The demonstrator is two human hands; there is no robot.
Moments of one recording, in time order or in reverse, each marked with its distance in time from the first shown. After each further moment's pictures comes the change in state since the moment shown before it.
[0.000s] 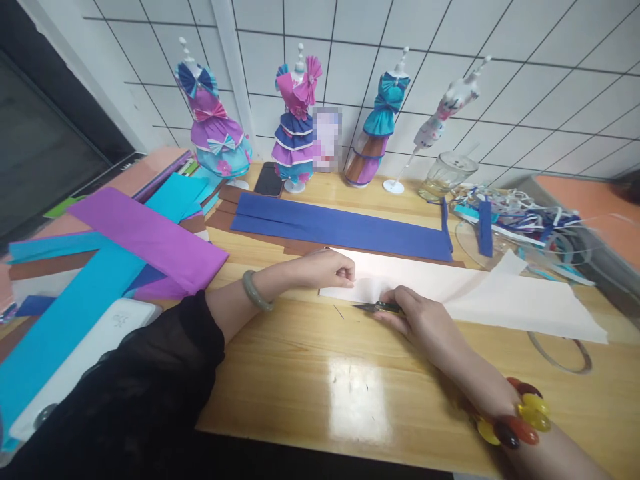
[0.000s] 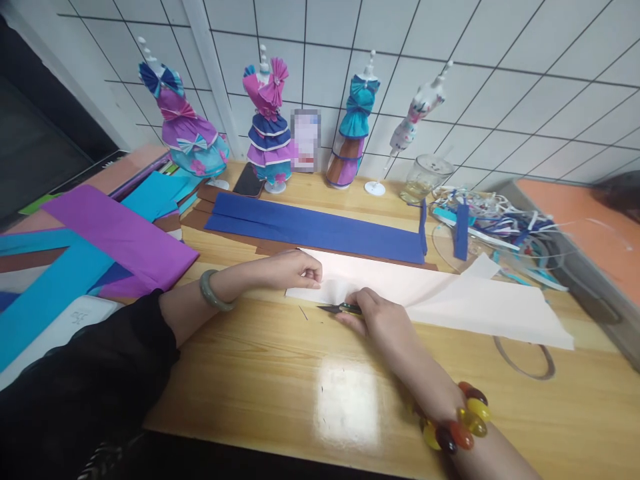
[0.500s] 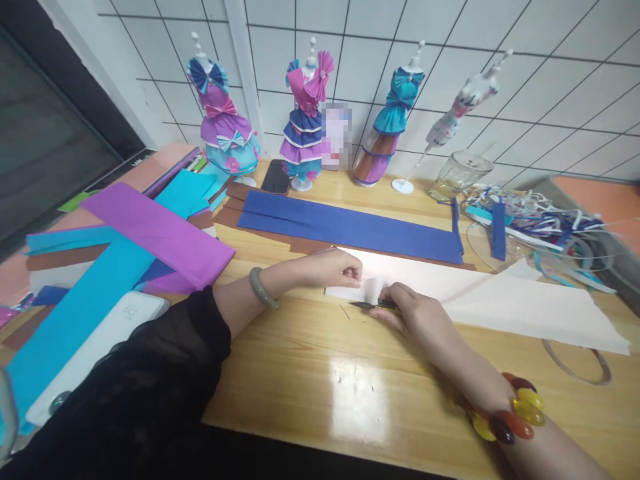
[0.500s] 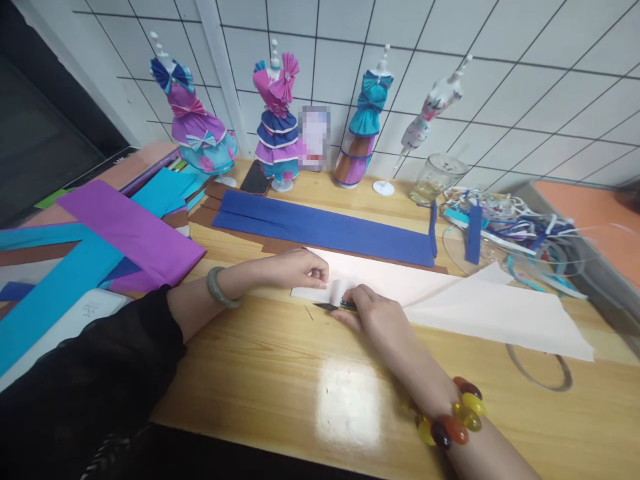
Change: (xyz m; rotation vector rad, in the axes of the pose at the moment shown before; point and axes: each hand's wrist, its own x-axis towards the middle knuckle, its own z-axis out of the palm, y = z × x) left_hand -0.001 0.002 -0.002 -0.013 -0.001 0.021; right_hand 0.013 -0.006 0.007 -0.030 -0.006 -0.037
